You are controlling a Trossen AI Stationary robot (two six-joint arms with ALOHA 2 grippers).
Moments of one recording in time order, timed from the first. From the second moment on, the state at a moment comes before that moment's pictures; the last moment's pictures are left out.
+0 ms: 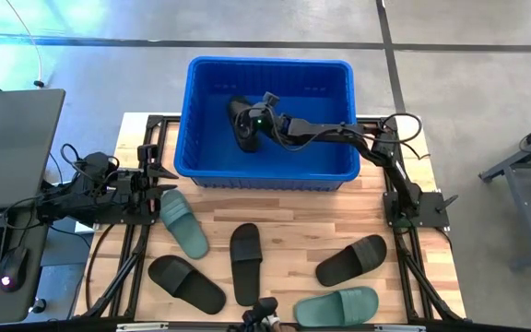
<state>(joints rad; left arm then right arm) 0.29 0.01 0.33 -0.11 0.30 0.54 -0.38 2.20 1.72 0.02 0.49 -0.40</state>
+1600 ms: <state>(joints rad) 0.29 0.01 0.33 -0.15 0.30 0.54 -0.41 2.26 1.95 -0.08 0.20 -0.14</state>
